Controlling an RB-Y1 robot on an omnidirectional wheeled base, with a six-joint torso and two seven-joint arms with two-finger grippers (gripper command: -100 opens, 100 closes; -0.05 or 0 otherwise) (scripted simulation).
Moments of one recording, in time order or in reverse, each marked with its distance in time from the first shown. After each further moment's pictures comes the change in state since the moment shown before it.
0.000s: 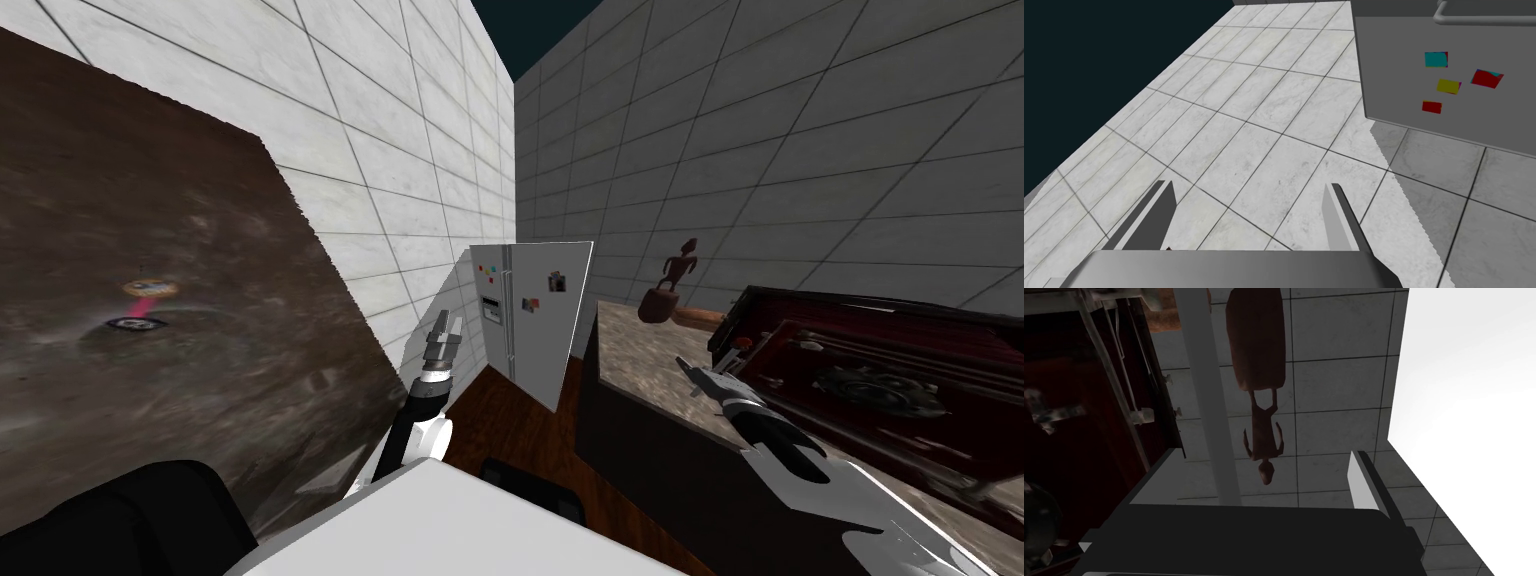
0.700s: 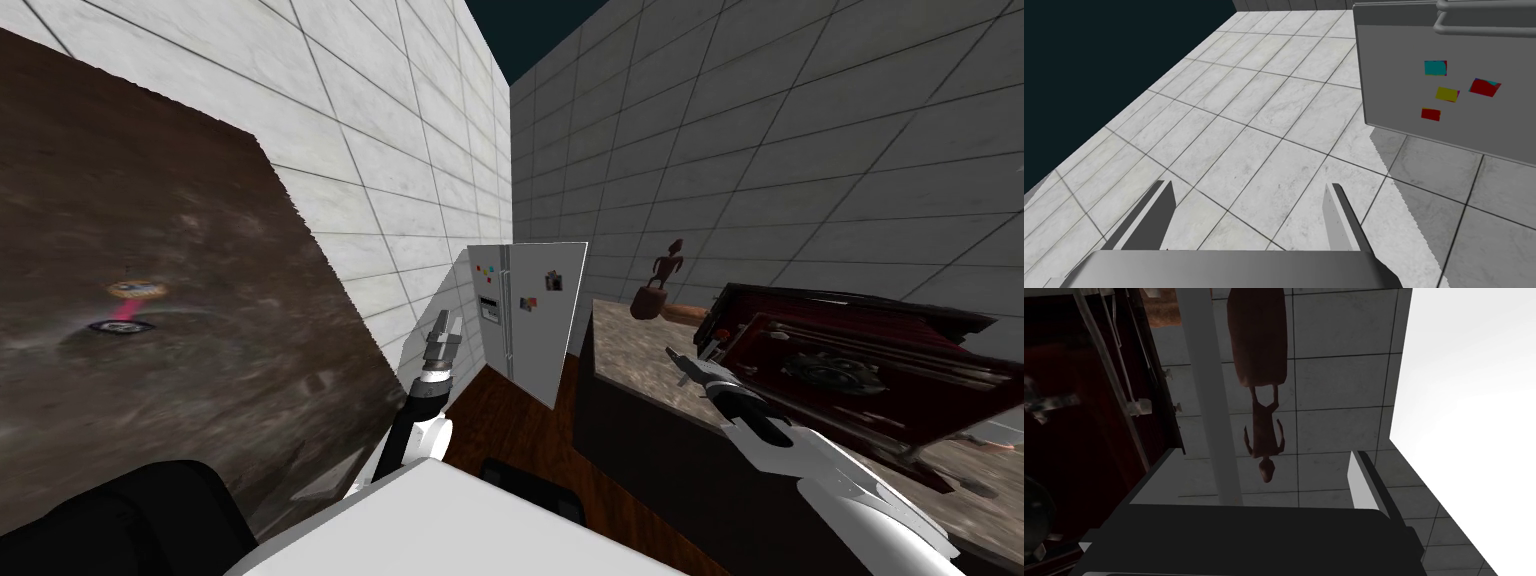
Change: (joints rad) left arm 0.000 0.000 0.000 0.000 0.000 0.000 0.000; right arm -0.168 -0.030 0.059 0.202 -0.027 -0.052 0.039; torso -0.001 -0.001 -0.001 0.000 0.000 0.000
